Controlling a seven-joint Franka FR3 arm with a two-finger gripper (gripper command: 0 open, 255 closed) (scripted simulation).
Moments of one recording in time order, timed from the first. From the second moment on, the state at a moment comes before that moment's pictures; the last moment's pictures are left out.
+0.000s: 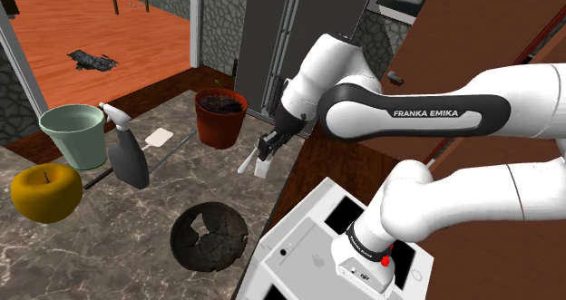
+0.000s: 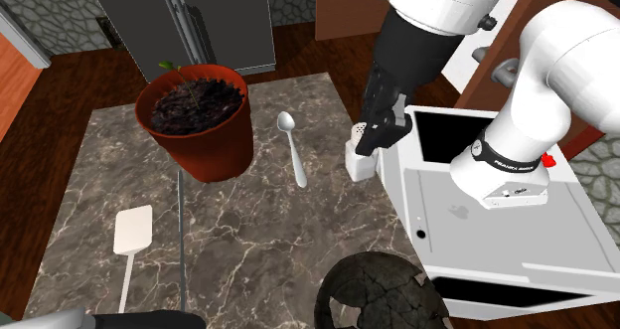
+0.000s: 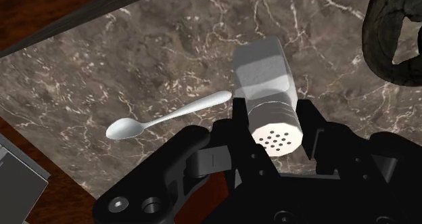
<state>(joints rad) 0.14 -0.76 0.27 -2.74 0.25 2.21 0.20</state>
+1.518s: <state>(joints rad) 0.18 -0.57 0.62 -2.36 0.28 2.08 0.62</state>
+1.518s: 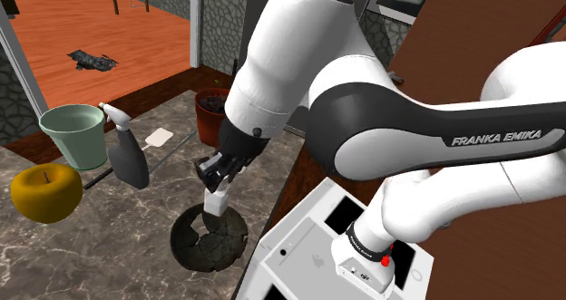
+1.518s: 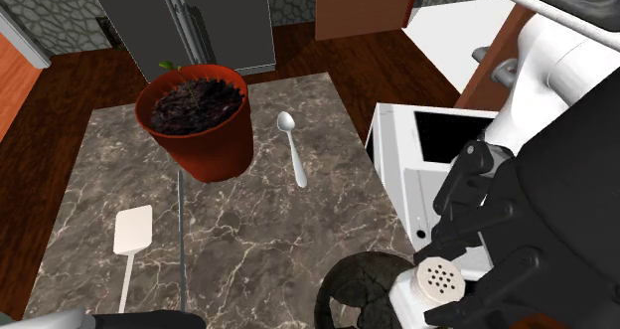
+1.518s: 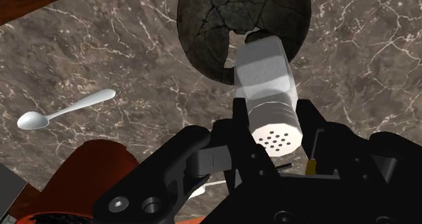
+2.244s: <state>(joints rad) 0.18 -0.53 0.68 -2.46 0.30 2.23 0.64</state>
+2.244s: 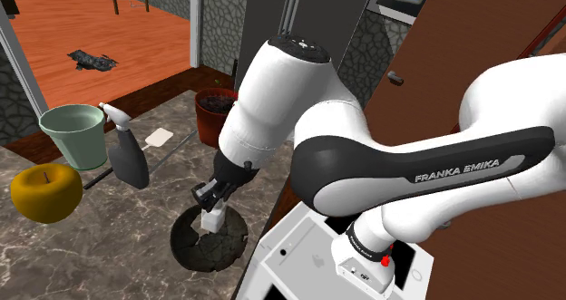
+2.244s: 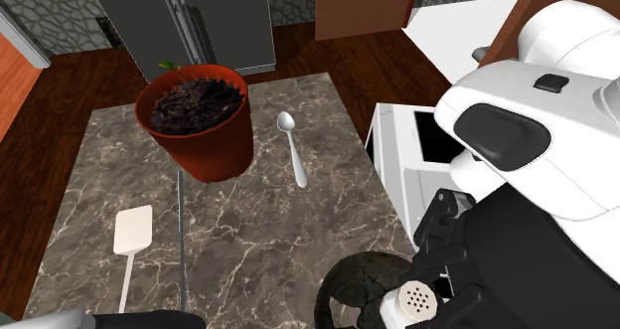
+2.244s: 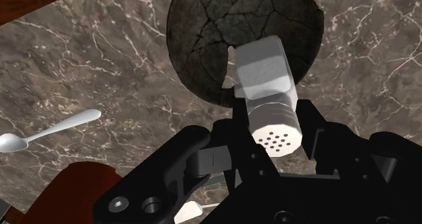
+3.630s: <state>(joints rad) 0.17 -0.46 0.73 -2.54 0.30 2.37 0.66</state>
